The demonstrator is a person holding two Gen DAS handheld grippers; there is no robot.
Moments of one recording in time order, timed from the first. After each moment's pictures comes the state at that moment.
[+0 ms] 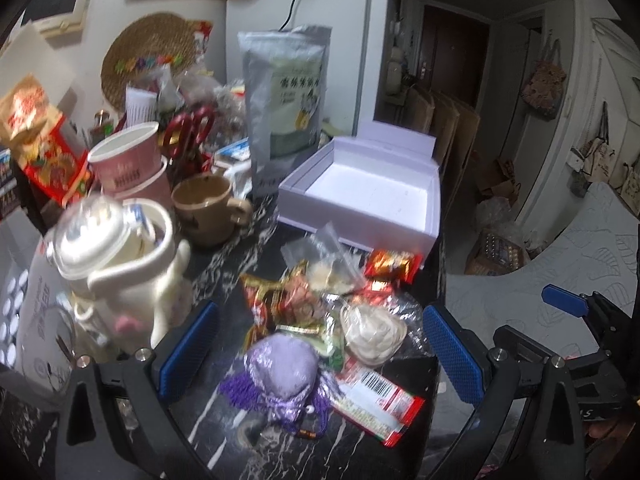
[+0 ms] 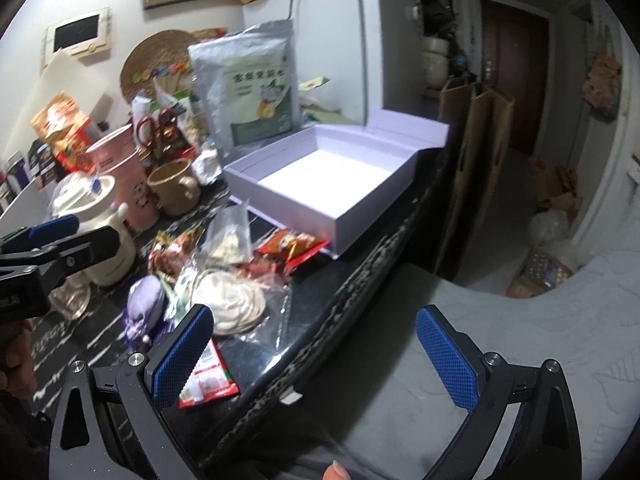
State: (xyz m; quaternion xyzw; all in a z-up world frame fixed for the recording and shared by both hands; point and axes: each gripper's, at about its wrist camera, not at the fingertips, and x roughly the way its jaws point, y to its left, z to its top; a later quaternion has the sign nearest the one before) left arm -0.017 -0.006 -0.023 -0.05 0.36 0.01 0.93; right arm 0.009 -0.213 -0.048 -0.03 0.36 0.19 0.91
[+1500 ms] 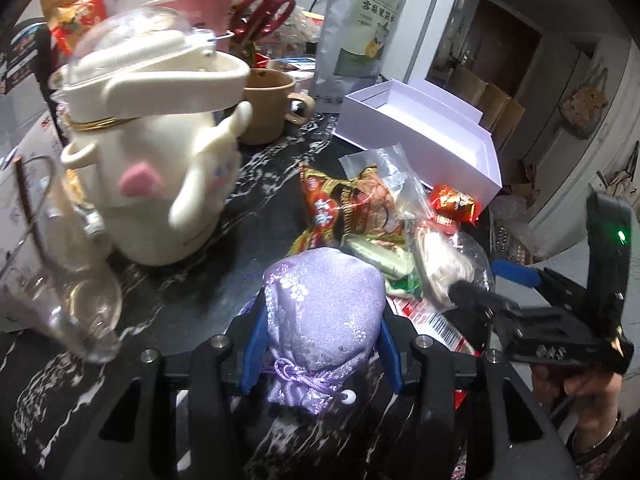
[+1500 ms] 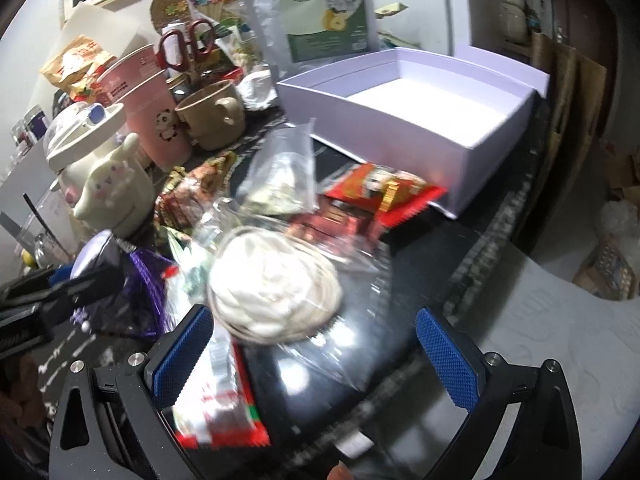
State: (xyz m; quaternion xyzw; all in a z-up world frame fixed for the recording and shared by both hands) left arm -0.035 0.044 -0.094 -0.13 0.42 0.05 0.89; right arm 0.065 -0.149 -0.123 -0.04 0.44 0.30 0.85
